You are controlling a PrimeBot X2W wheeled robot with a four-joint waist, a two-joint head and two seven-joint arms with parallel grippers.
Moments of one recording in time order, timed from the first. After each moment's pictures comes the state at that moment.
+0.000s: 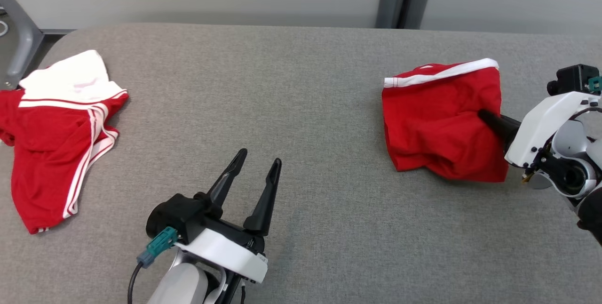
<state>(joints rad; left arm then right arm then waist) -0.21 0.06 -0.35 0.24 -0.39 -0.13 -0.26 -0.84 -0.49 0.83 0.77 1.32 0.13 0.24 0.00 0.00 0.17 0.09</state>
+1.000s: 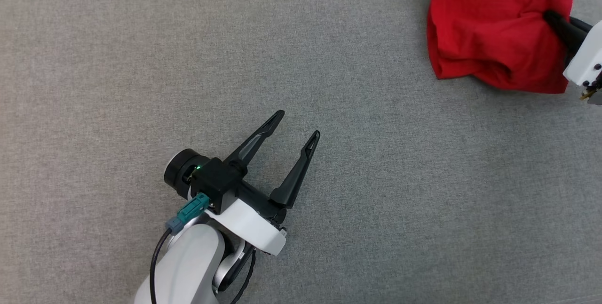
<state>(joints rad) -0.39 0.11 -0.53 0.23 -0.33 -0.13 -0.26 -1.14 -0.59 0.96 0.85 1.28 0.13 0.15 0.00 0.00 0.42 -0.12</state>
